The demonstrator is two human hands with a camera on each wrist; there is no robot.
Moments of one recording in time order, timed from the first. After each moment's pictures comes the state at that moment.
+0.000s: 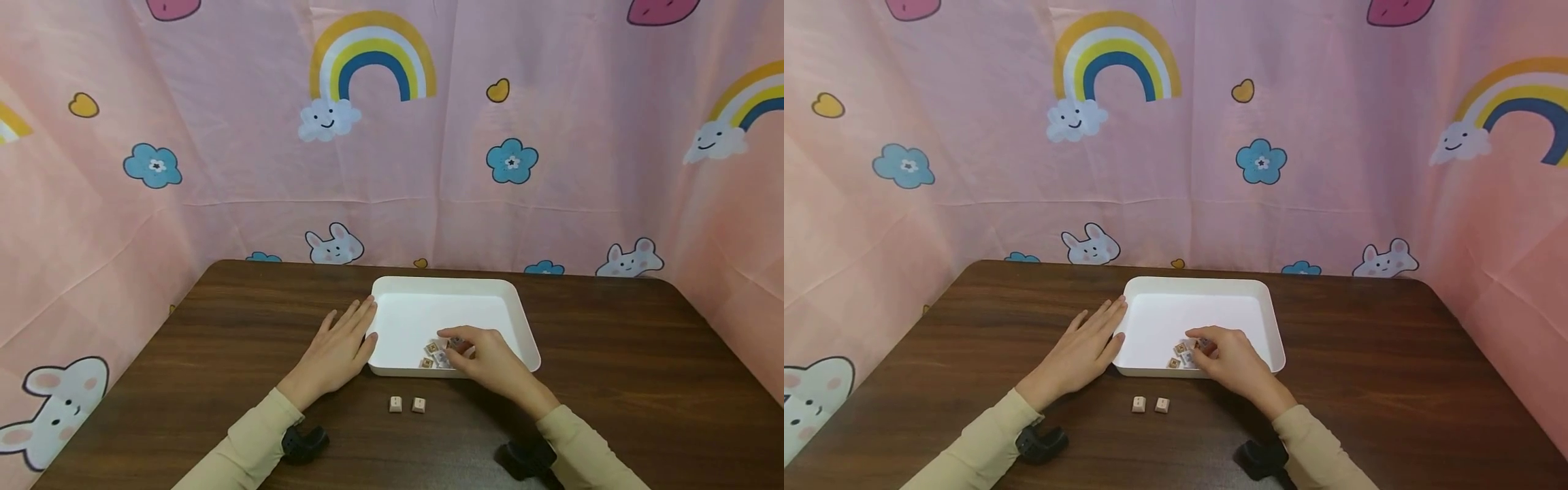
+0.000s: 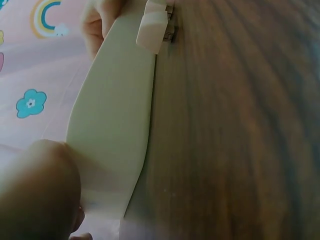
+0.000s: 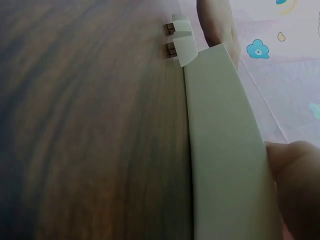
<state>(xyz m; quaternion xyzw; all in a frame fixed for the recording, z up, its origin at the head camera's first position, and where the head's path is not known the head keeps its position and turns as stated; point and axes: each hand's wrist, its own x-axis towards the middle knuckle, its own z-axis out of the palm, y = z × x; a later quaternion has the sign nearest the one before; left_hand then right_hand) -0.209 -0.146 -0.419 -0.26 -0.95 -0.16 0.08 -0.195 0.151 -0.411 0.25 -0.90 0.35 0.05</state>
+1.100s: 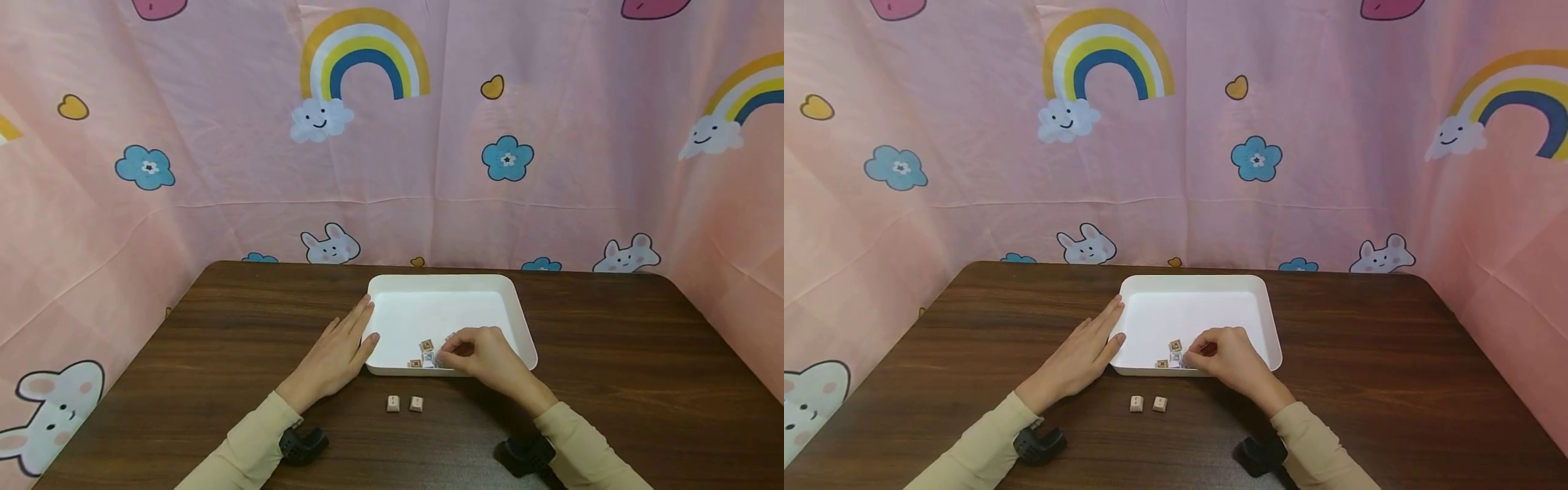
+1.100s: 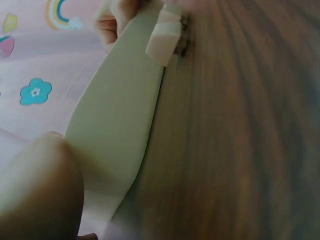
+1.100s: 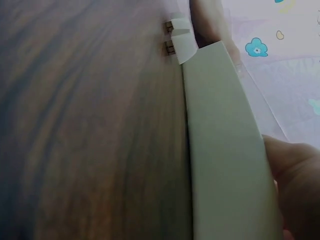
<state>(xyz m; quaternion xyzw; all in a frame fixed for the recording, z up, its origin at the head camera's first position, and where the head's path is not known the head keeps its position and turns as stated) -0.213 -0.146 -0.431 -0.26 -0.94 -0.23 0.06 -0.195 0.150 -0.411 0.23 -0.89 0.38 0.05</state>
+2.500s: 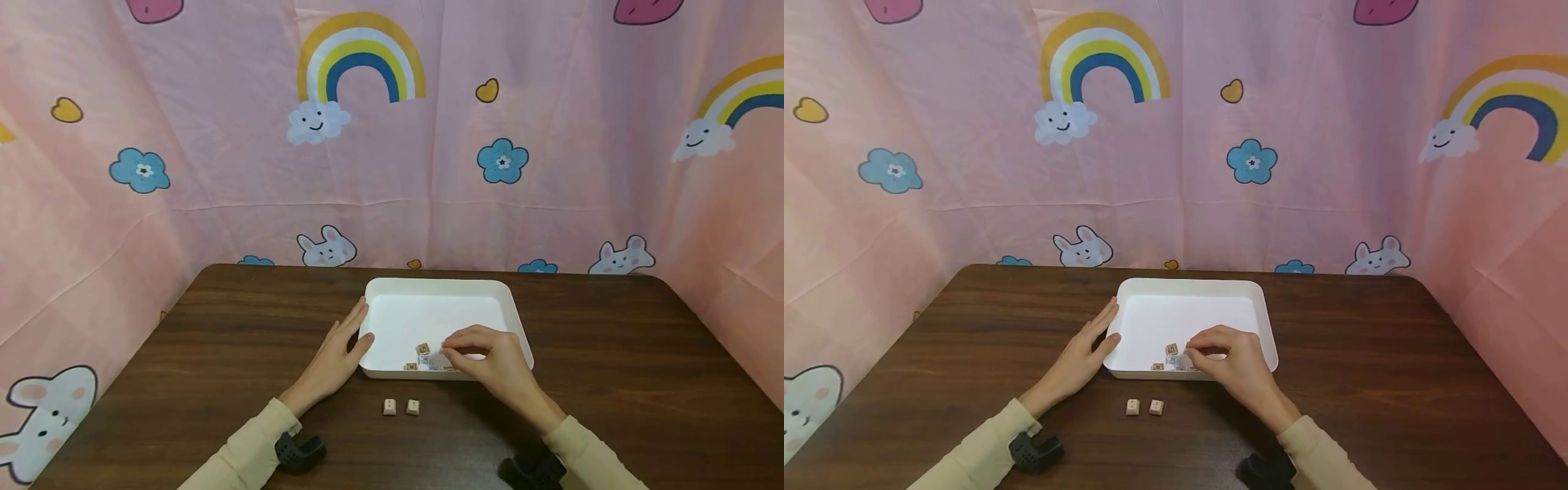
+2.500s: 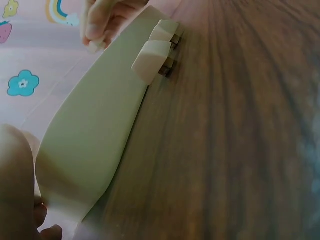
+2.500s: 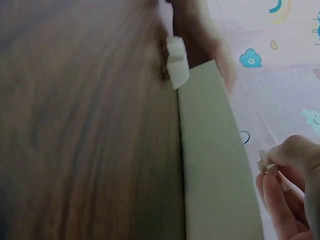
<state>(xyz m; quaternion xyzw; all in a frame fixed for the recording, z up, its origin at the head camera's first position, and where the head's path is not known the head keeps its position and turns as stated) -0.218 -0.140 -0.441 -0.23 -0.86 -0.45 0.04 -0.180 0.156 -0.408 0.27 -0.83 0.46 0.19</state>
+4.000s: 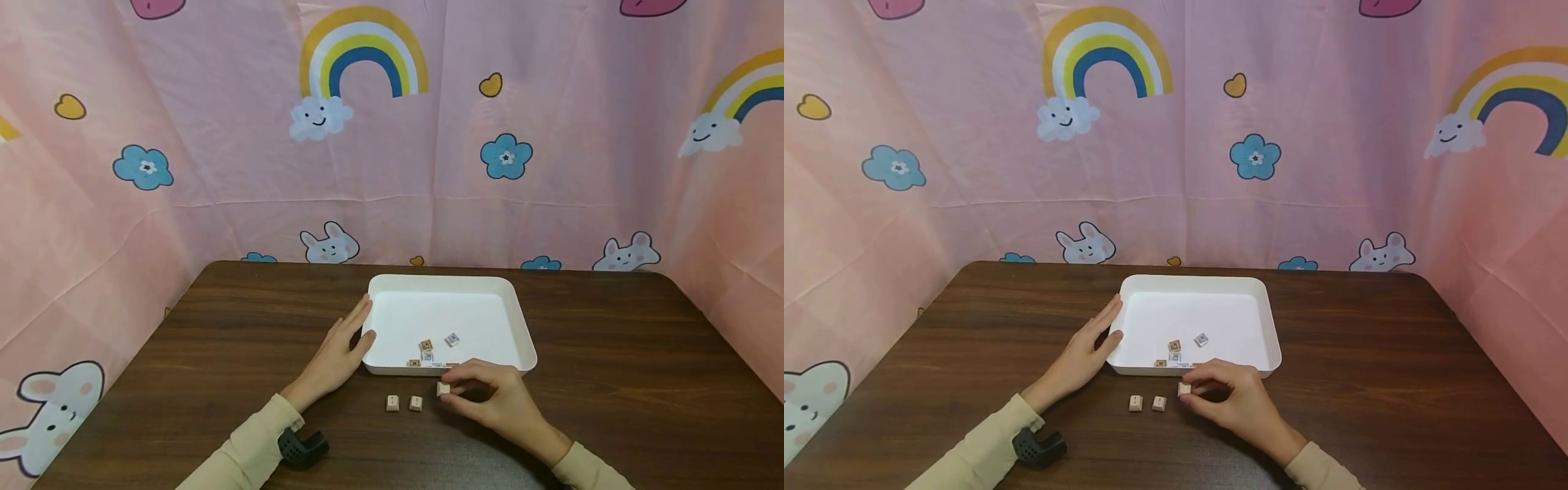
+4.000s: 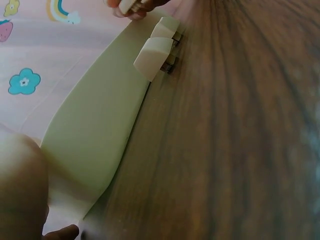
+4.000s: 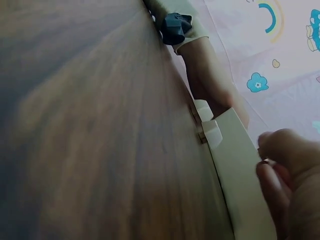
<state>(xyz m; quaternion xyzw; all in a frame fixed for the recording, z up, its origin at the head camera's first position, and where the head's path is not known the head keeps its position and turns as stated) -0.218 -0.141 -0.442 -0.24 -0.87 -0.42 0.05 -0.146 0.157 -0.443 0.39 -0.73 0.54 0.14</state>
